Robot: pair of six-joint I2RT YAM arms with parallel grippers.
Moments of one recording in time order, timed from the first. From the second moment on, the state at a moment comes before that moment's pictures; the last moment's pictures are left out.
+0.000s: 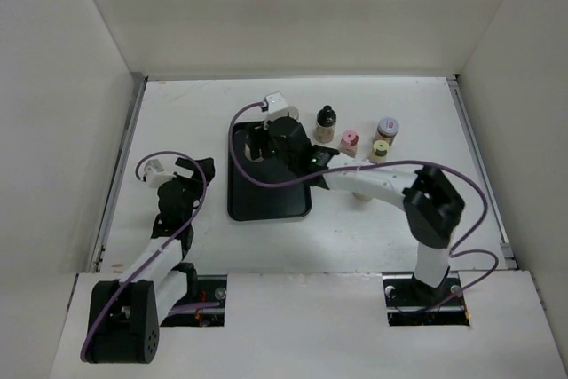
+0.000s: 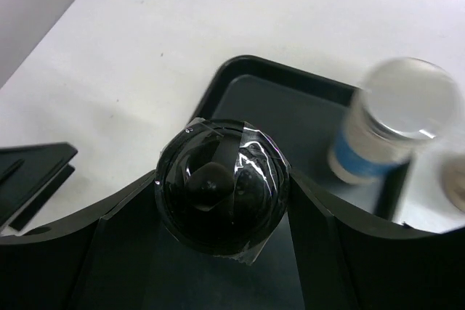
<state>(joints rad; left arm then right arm) -0.03 0.94 0.13 0.57 -0.09 -0.97 0.93 1.80 1.37 0.14 0.35 0.26</state>
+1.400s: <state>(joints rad) -0.04 0.98 0.13 0.56 -0.08 -0.98 0.87 1.31 1.02 0.40 0.48 0.23</state>
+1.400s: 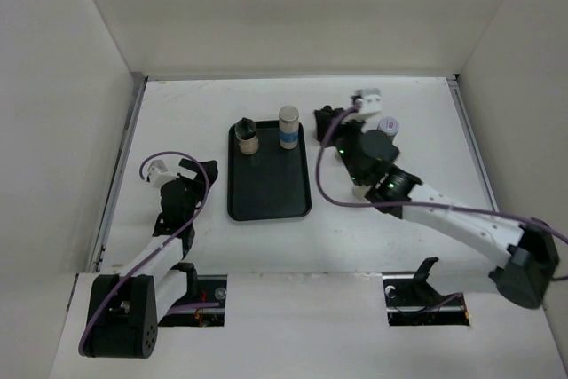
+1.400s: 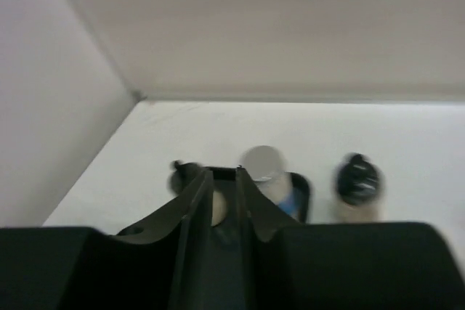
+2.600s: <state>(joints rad) -0.07 1.00 0.13 0.56 -0.09 -0.98 0.67 1.26 0.69 -0.06 0.69 0.44</state>
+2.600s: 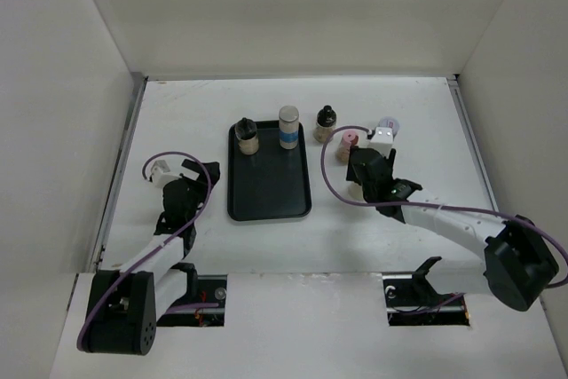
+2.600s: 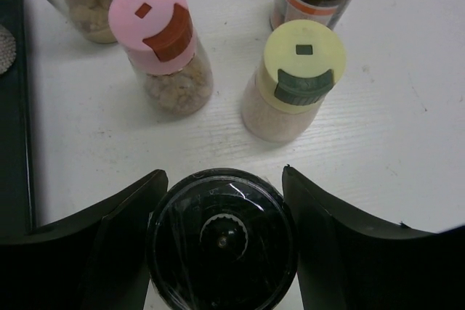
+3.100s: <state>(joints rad) -0.04 0.98 0.13 0.56 -0.09 -0.98 0.92 1.54 1.11 0.15 0.61 0.31</state>
